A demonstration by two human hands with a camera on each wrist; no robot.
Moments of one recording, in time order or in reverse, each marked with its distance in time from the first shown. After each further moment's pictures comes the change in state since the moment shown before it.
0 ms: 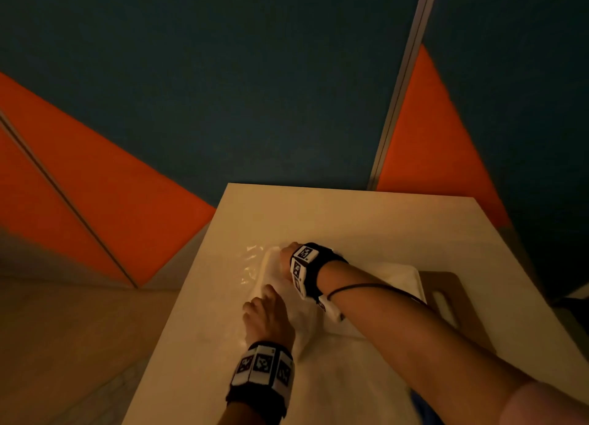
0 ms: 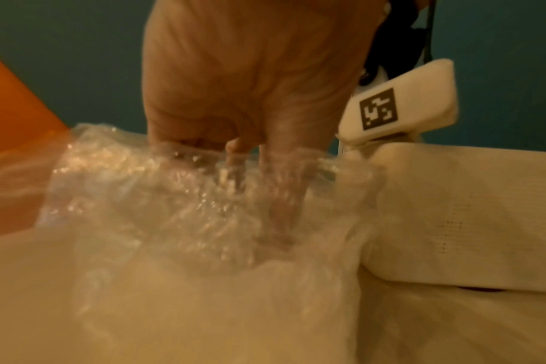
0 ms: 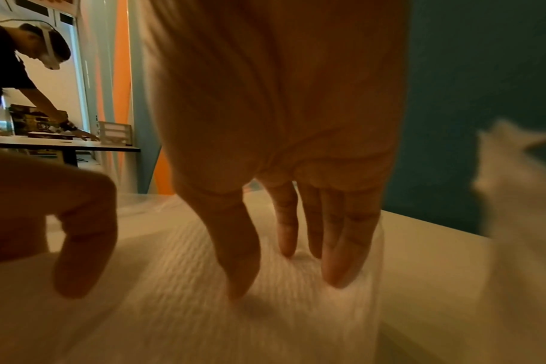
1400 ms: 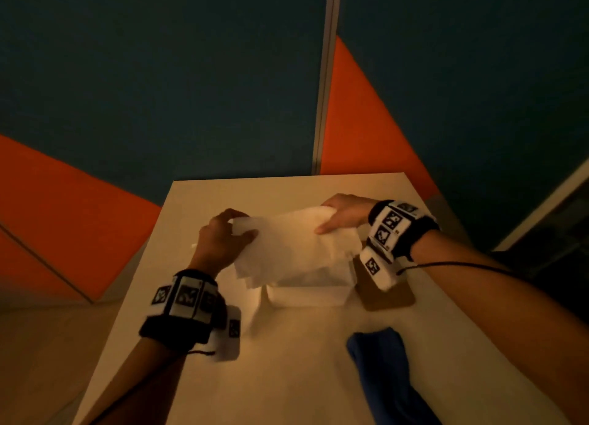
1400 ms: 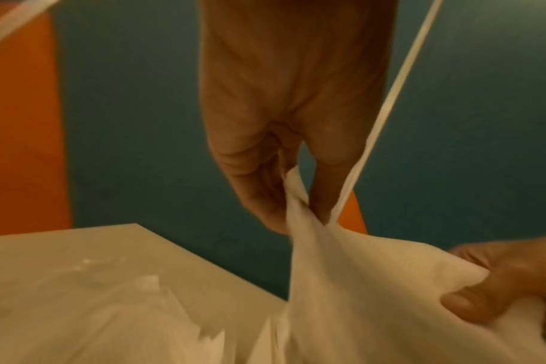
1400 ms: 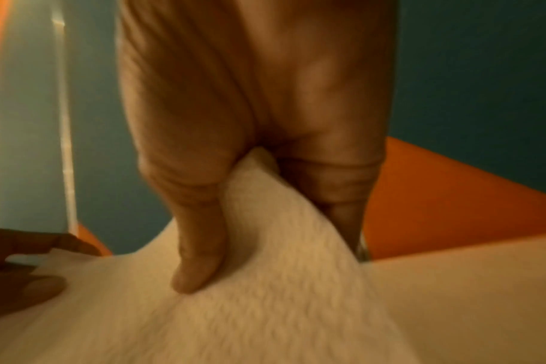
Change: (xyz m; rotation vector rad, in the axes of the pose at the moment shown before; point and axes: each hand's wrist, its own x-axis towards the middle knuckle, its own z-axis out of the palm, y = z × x) left_hand -0.005 0.046 -0.117 -0.660 0.012 0.313; right_hand -0.157 0.162 -0.022 0.700 0.079 0.224
